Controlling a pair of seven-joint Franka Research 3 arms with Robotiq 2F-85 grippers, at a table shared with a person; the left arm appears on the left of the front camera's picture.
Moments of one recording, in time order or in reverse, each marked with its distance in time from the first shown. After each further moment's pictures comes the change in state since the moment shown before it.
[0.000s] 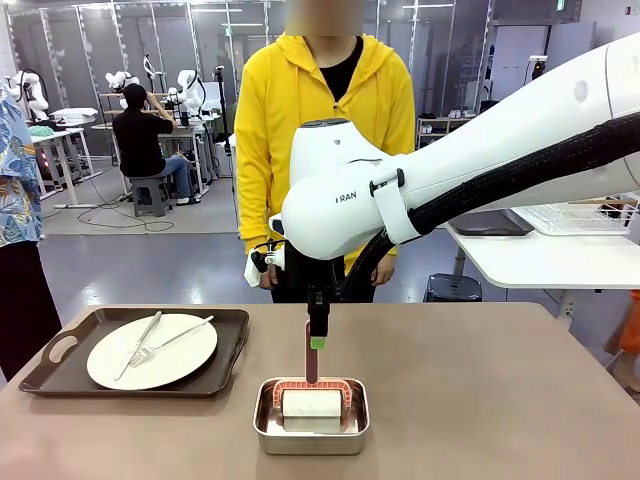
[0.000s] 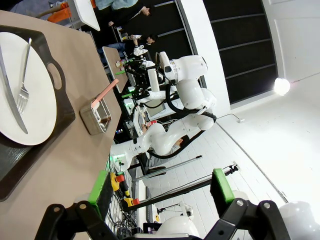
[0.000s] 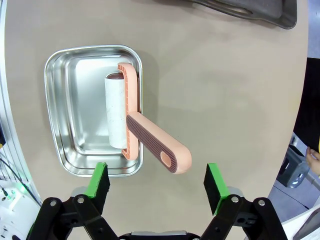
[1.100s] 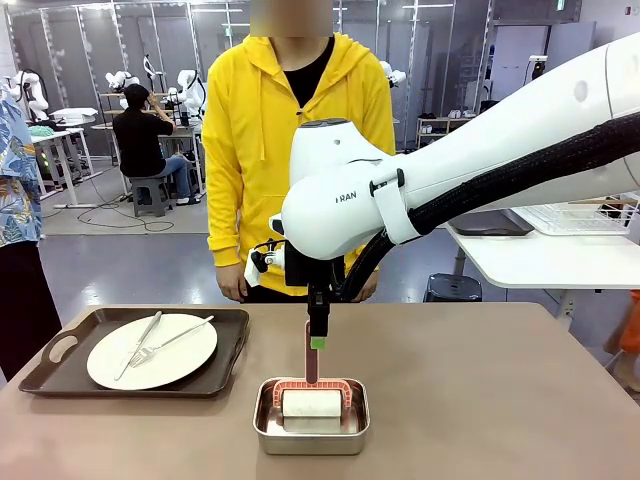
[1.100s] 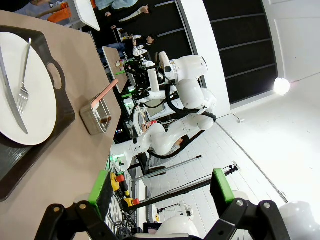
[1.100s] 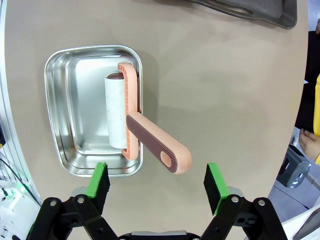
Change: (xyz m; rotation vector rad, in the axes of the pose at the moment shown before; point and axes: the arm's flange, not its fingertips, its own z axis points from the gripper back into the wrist) left arm 0.000 0.000 0.000 0.000 0.000 0.000; right arm 0.000 0.000 0.000 0.000 0.000 0.000
